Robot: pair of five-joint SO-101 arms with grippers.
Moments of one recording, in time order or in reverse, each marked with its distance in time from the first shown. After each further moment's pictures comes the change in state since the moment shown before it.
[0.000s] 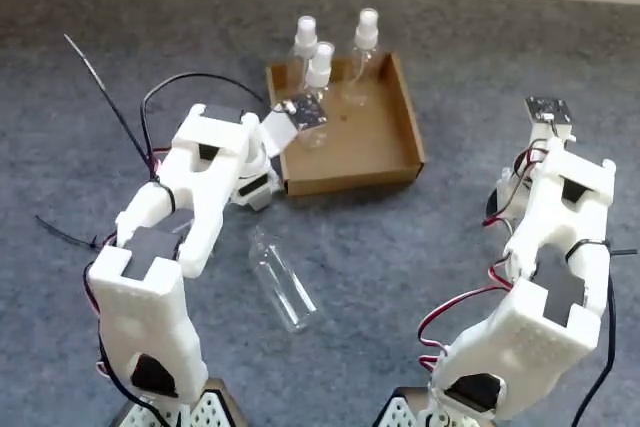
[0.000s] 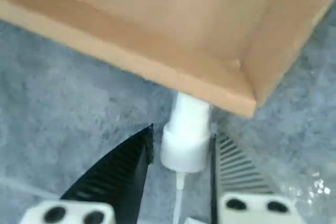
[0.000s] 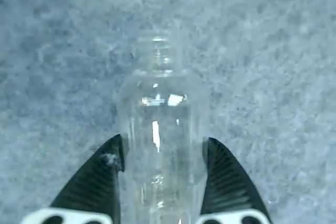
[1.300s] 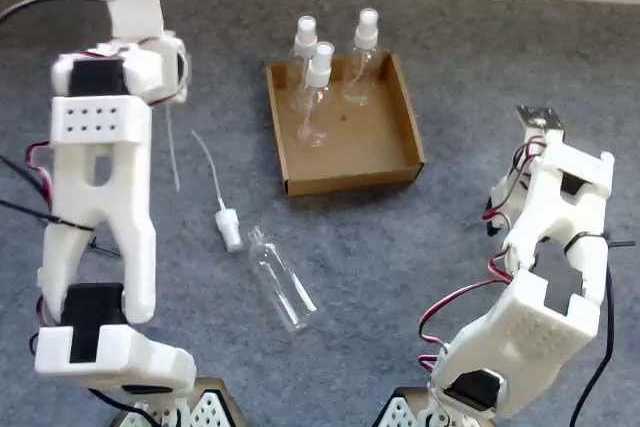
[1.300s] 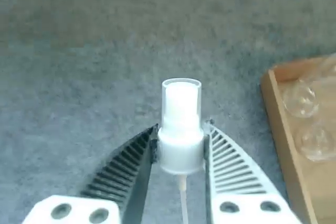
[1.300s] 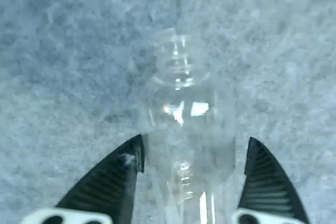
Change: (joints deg) left arm -16.0 -22.3 -17.1 3.3 42.5; right arm -0.9 1.1 -4.9 10.7 0.1
